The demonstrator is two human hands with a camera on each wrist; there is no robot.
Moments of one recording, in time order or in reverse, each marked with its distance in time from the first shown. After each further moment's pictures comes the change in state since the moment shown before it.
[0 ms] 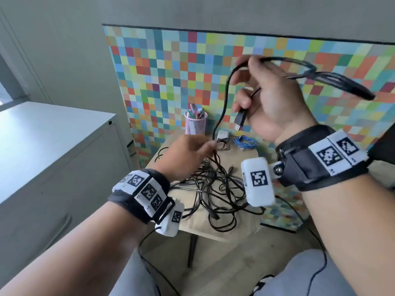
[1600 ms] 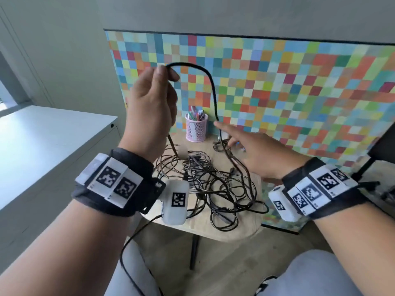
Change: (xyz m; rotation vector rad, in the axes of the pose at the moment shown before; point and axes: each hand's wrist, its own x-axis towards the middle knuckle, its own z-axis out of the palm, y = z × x) left_hand -0.001 0.059 -0.062 -0.737 0.539 0.220; right_hand -0.040 0.049 -0.049 -1.474 -0.427 0.116
